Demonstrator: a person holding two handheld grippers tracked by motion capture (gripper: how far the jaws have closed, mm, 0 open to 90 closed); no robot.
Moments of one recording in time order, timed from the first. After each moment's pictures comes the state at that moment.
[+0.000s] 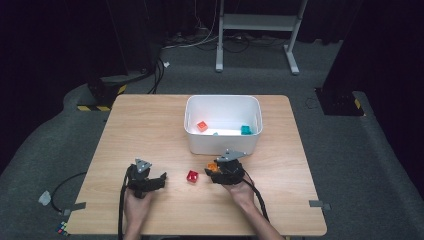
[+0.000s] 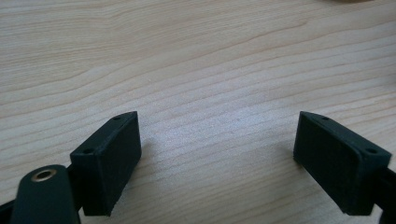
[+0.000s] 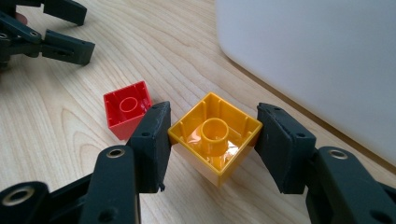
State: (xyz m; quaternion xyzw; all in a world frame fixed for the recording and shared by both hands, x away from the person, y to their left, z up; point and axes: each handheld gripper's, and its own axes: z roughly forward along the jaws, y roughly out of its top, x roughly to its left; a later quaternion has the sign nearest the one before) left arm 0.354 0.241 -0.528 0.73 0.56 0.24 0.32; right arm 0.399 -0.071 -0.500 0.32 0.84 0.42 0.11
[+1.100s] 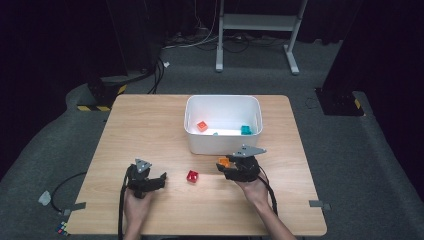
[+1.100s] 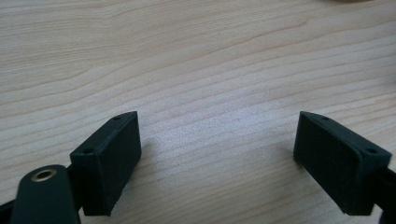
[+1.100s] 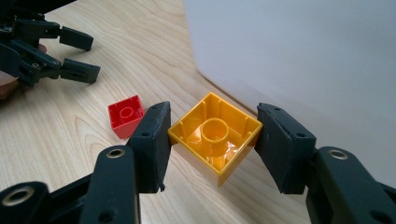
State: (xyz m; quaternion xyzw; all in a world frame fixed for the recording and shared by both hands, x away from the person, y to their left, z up) left arm 0.354 0.241 -0.528 0.73 0.56 0.24 0.32; right arm 0.395 -0.112 -0.466 0.33 0.82 0.45 0.12
